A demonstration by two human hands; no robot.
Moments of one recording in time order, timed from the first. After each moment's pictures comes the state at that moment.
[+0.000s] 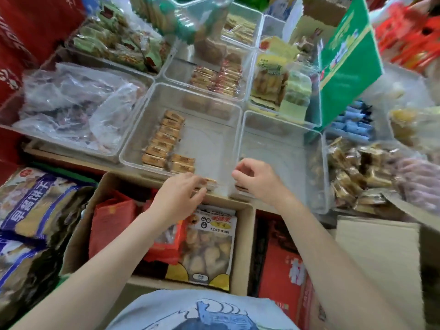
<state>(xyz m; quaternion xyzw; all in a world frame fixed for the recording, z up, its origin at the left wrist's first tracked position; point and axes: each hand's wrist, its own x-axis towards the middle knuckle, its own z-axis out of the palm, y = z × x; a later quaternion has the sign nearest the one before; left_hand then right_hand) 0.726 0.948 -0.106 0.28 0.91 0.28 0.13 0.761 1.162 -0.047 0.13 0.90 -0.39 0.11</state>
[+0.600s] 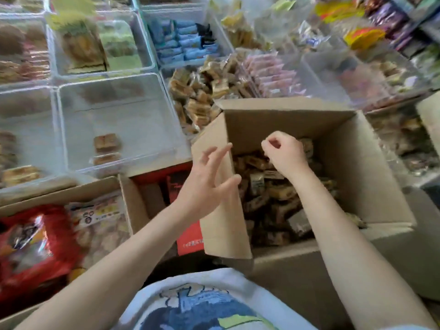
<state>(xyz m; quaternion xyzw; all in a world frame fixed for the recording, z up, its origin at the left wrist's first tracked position) 0.981 1.249 -0.050 0.44 0.74 0.41 0.30 1.097 1.445 -0.026 0.45 0.82 -0.33 -0.09</state>
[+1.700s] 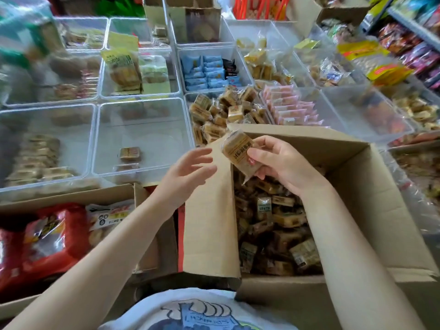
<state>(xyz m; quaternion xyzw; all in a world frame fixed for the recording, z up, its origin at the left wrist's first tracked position) 0.960 1.233 -0.001 0.27 0.68 0.57 0.36 1.088 1.441 0.031 0.22 0.69 -0.69 -0.03</state>
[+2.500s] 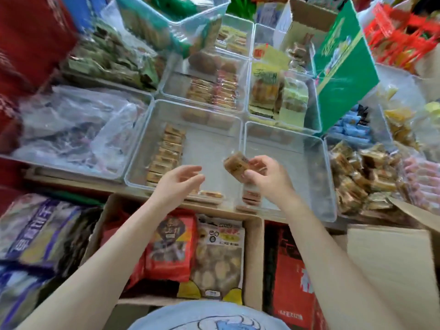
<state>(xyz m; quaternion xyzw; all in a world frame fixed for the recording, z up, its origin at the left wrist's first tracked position) 0.665 0.934 -0.094 0.07 0.78 0.57 0.26 0.727 1.173 -0.064 0.24 0.88 -0.40 0.02</state>
